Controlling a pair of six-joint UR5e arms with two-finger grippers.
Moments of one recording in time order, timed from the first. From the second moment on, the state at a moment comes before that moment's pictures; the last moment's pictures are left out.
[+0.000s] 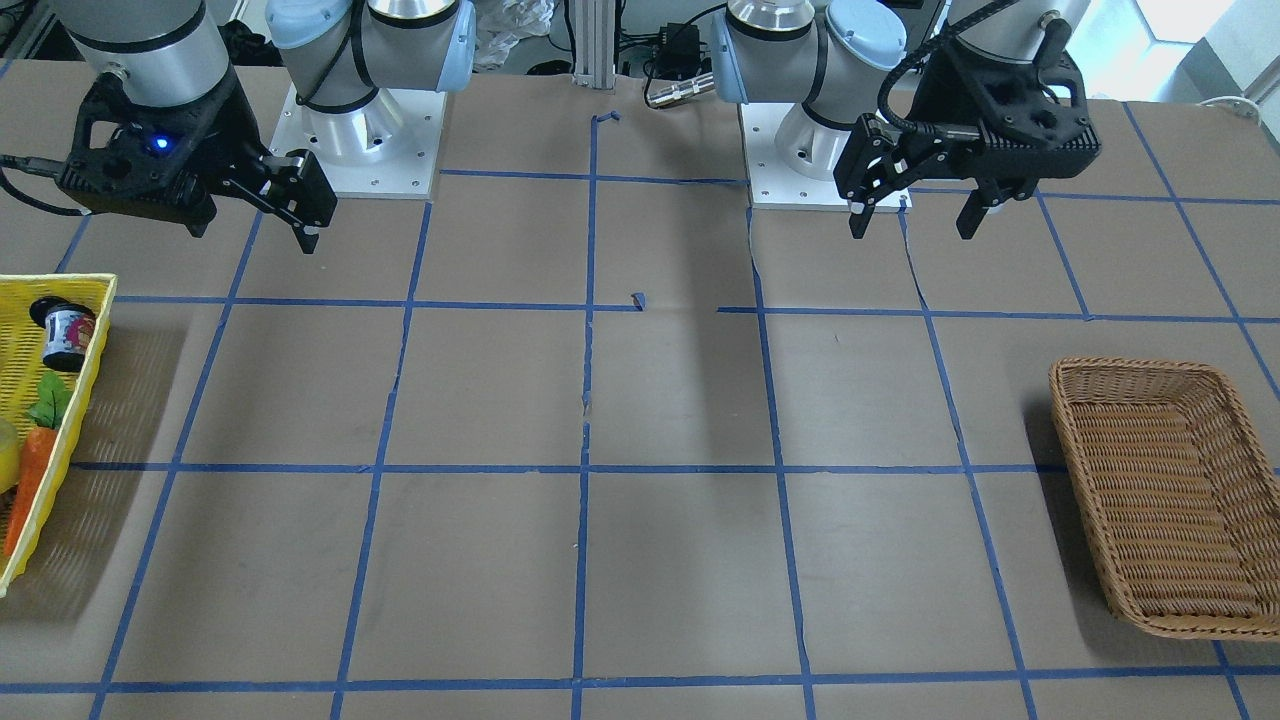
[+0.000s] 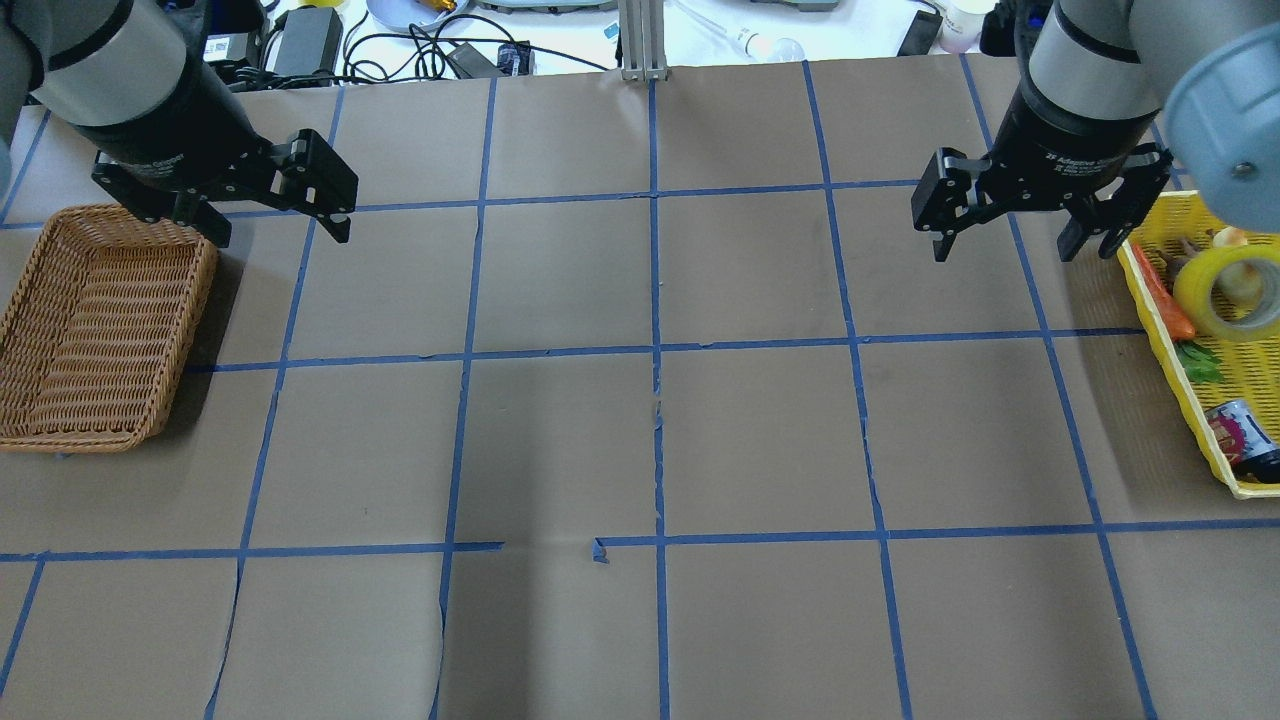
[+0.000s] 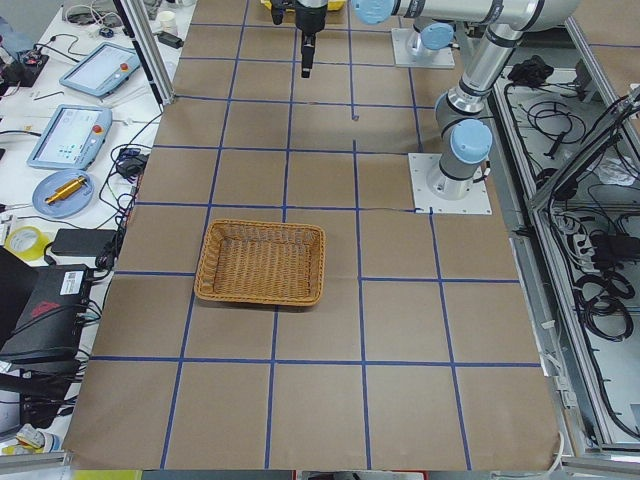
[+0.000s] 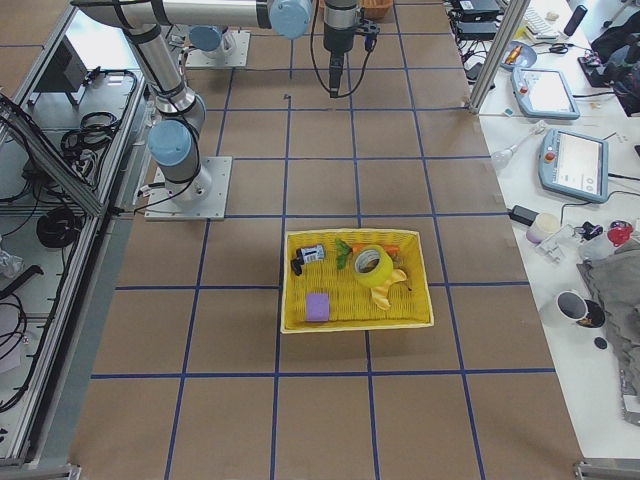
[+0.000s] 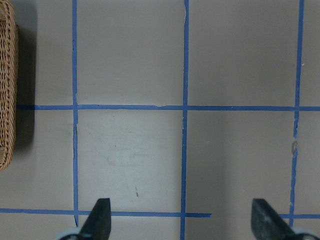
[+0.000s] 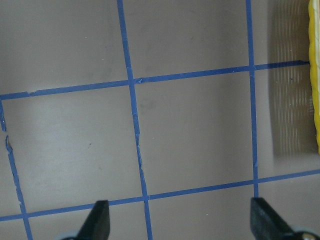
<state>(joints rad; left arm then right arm) -1.52 -1.48 -1.59 -1.54 1.59 0.03 1.53 -1.62 1.63 -1.56 -1.65 0.06</state>
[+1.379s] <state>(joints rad) -1.52 -1.48 -1.59 -1.52 1.59 0.03 0.83 -1.27 1.63 -2.06 -1.65 -1.23</state>
